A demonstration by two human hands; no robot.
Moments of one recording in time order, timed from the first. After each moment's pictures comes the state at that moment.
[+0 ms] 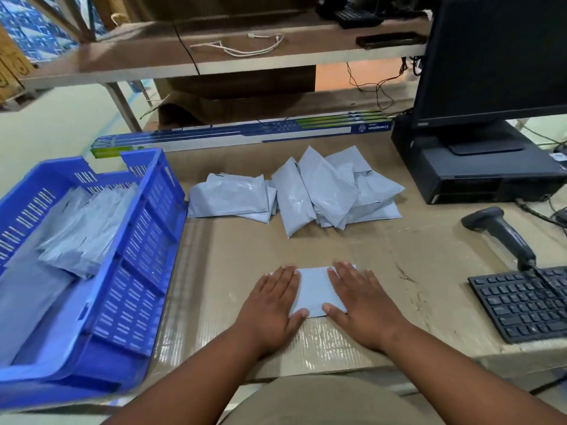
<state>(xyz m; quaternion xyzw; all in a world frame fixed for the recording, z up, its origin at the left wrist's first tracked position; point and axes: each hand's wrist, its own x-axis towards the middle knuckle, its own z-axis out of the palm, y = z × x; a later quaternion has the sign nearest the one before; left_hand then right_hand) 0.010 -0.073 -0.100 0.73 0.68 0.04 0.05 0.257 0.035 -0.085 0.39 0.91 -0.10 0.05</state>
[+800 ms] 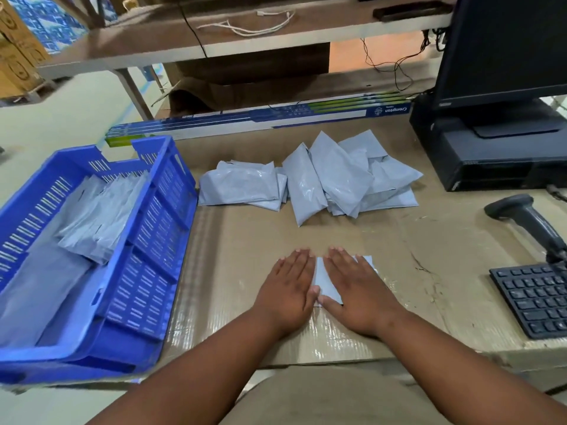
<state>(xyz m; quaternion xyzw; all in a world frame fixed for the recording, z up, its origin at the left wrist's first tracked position) 0.023 -0.053 -0.102 0.72 0.69 0.06 0.06 0.228 0.034 -0.094 0.34 0.94 -0.09 -0.02</state>
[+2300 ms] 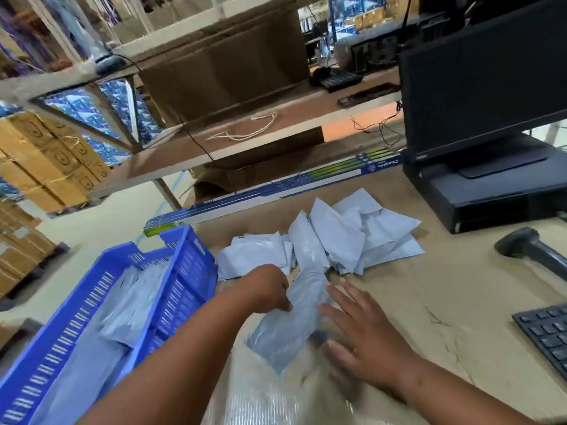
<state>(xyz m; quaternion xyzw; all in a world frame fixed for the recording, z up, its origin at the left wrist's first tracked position) -0.002 0.023 0.118 0.59 0.77 -0.13 0.20 0.230 0.042 -0.044 0.28 0.92 -0.15 -0.24</state>
